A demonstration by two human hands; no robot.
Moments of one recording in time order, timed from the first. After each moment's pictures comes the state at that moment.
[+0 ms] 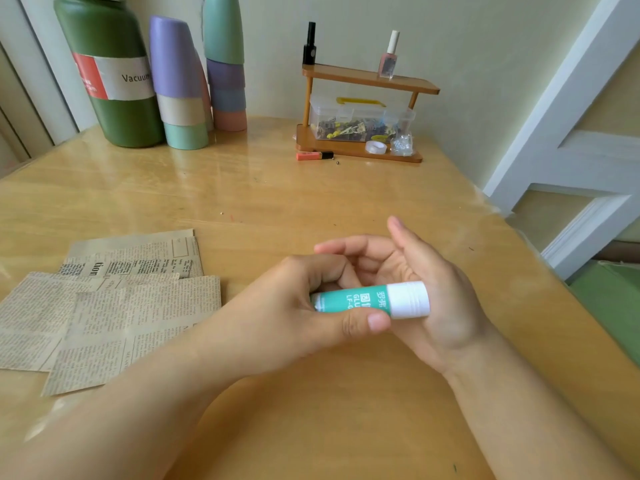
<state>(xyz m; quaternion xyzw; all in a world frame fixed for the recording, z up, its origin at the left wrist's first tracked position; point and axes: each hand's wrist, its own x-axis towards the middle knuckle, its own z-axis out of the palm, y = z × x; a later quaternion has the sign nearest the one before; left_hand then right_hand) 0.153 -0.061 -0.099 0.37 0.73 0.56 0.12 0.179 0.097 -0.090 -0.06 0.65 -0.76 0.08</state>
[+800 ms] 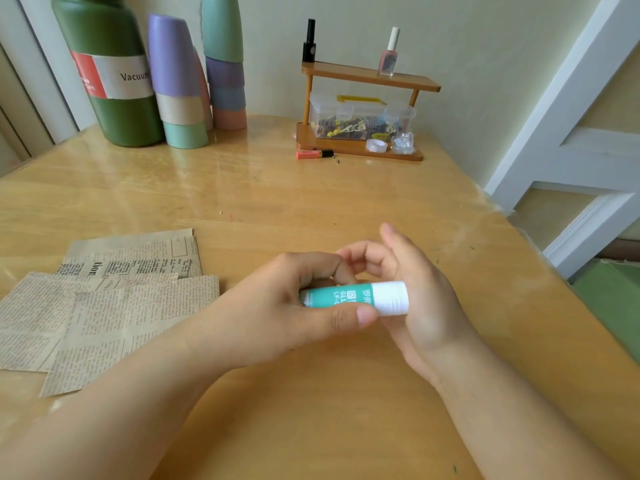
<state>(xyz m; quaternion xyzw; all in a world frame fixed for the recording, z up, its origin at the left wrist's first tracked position) 0.144 -0.065 -0.100 0.39 0.73 0.55 0.13 0.178 0.092 -0.101 0.06 0.70 -0.71 0.01</state>
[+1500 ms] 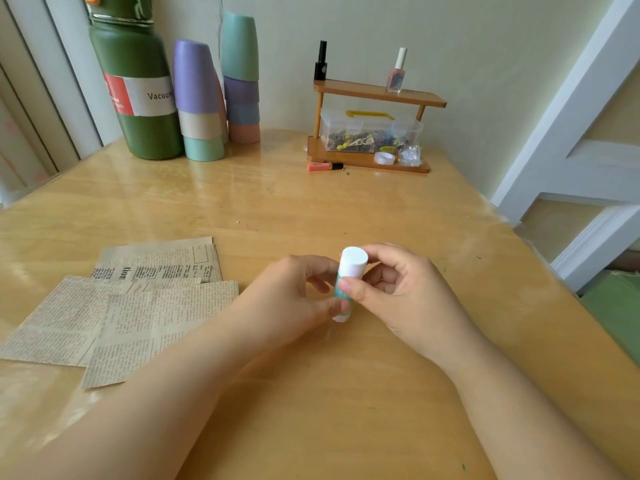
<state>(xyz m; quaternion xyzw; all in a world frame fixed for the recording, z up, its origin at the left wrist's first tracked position) 0.127 -0.066 -0.118 0.28 0.84 0.46 0.08 0.171 0.099 -0.110 -0.05 0.83 -0.54 -0.09</state>
